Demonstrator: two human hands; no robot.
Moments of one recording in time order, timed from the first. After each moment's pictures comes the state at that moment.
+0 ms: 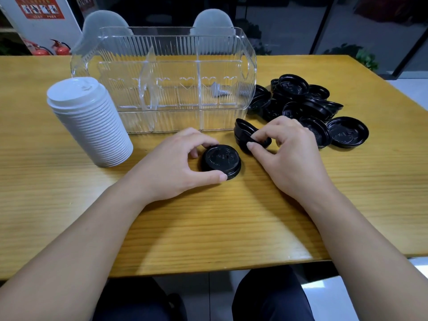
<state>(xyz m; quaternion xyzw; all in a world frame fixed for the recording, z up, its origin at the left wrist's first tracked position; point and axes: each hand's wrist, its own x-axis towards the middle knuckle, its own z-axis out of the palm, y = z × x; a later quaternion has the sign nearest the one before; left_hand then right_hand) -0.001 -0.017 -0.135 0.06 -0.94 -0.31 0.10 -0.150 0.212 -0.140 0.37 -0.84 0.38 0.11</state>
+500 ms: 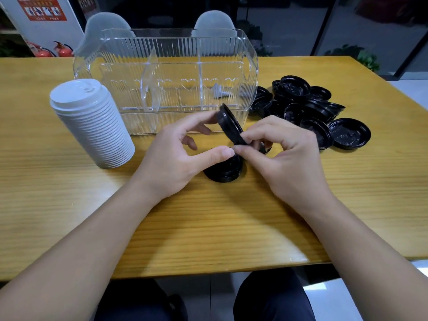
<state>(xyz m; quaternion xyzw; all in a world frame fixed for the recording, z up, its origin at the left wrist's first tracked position) -0.005 -0.008 -0.132 0.03 -0.85 -0.46 0.25 -0.131 0.206 -0.132 0.47 -0.70 0.52 0.12</state>
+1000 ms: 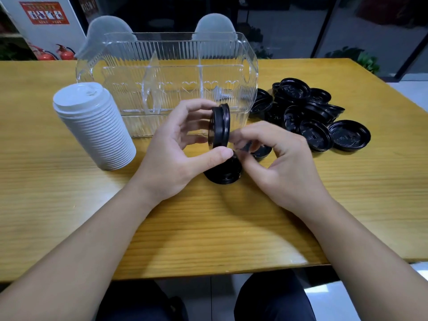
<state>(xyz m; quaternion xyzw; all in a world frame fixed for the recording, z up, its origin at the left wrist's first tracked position) -0.004 -0.001 -0.128 -0.02 -0.78 -0.57 0.27 -0.123 0.207 -0.127 0.51 -0.70 0.49 0.07</state>
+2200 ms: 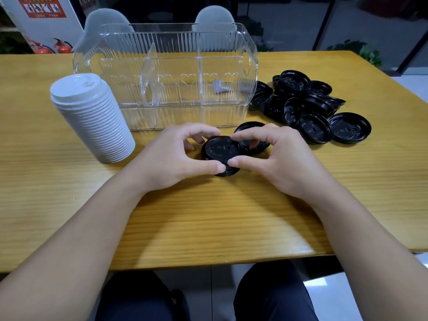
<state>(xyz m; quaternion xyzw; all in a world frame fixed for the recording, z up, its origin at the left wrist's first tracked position) -0.004 -0.028 -0.137 0.05 -0.91 -0.40 0.12 -0.141 0.215 -0.132 0.43 -0.80 0.42 -0.06</state>
